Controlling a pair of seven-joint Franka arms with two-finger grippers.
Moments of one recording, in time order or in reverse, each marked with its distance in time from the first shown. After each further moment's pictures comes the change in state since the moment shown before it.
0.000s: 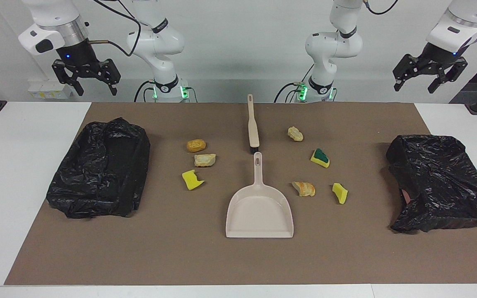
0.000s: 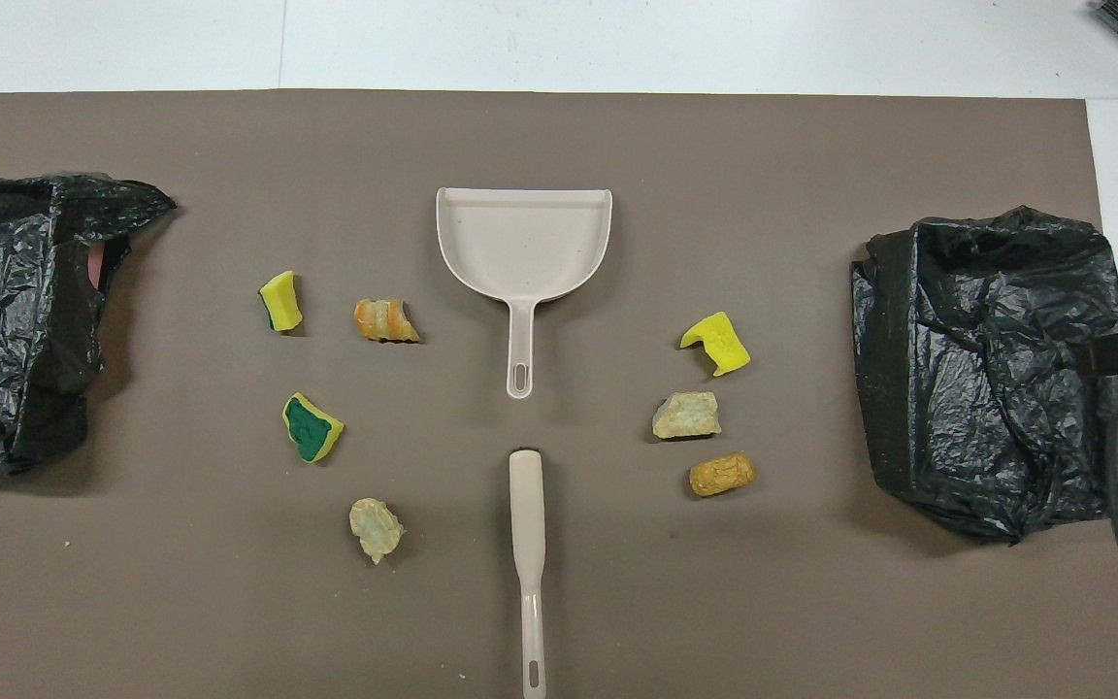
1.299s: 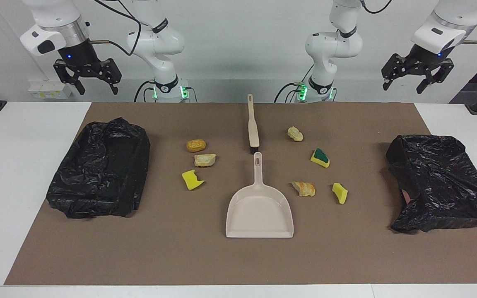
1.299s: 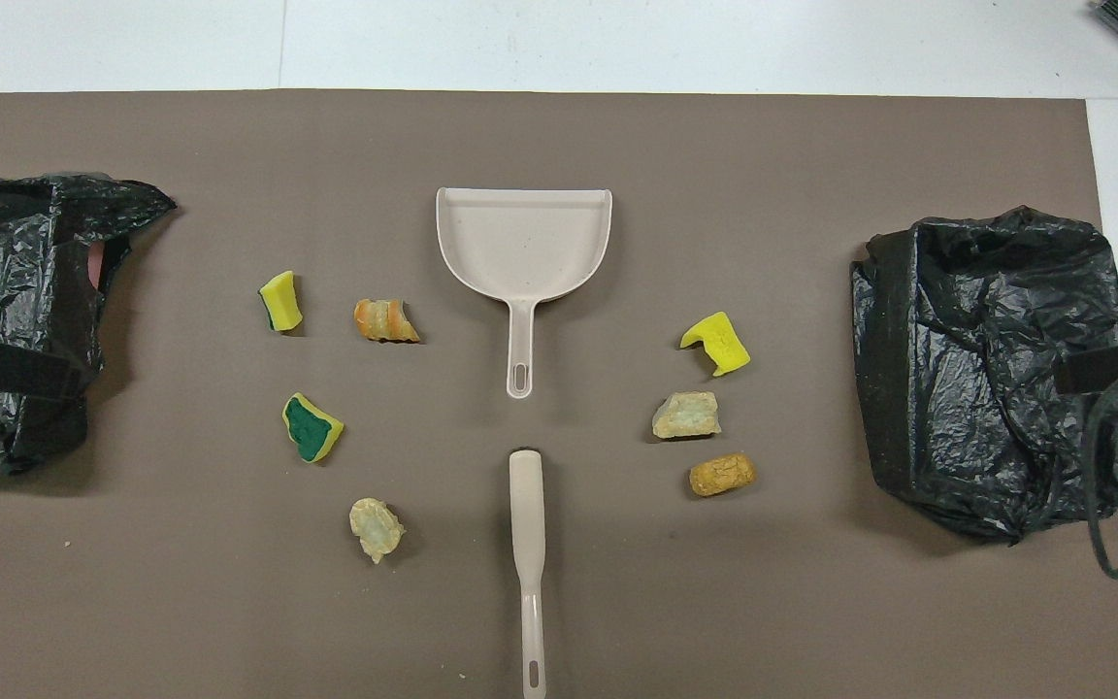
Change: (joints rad) left arm 0.000 -0.107 -0.140 -0.207 -0.018 0.091 -0.050; right arm 0.005 -0.006 0.027 -0.034 0.000 -0.023 0.002
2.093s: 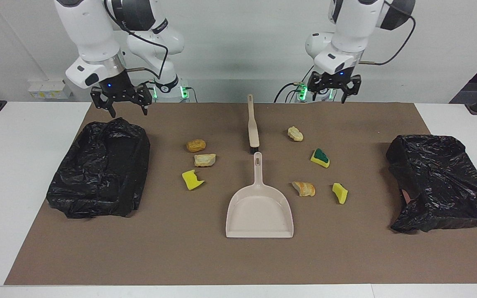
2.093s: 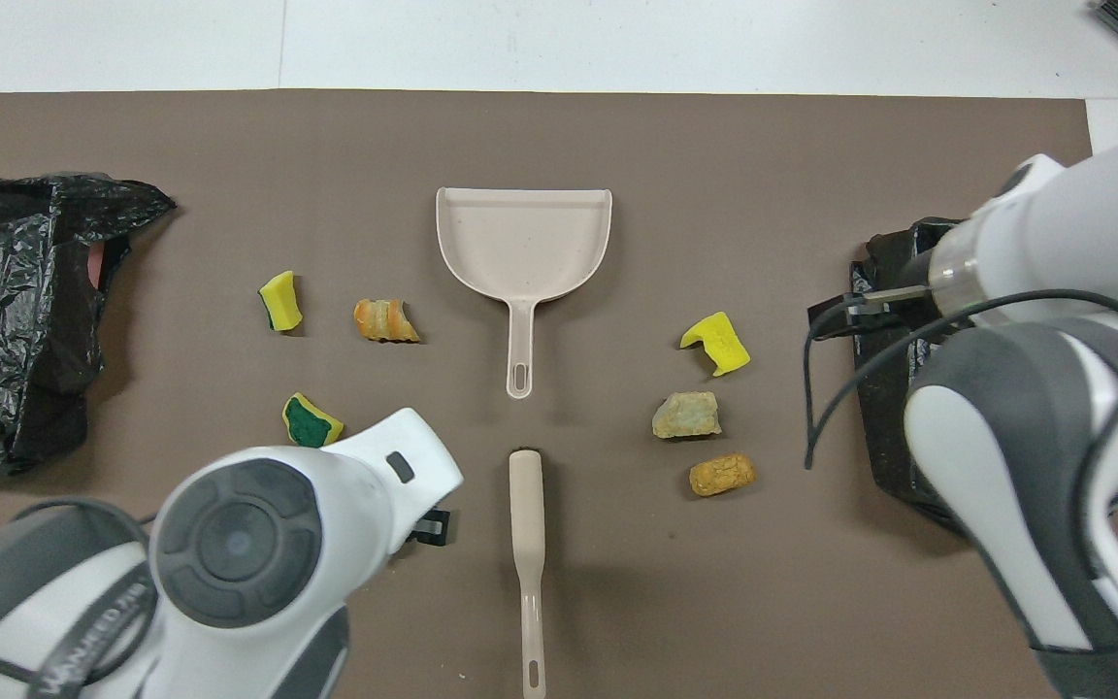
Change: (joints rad) left arm -0.006 -0.157 -0.485 -0.568 -0.099 0.406 -0.483; right arm 0.007 0.213 0.227 -0.109 0.060 0.363 0.208
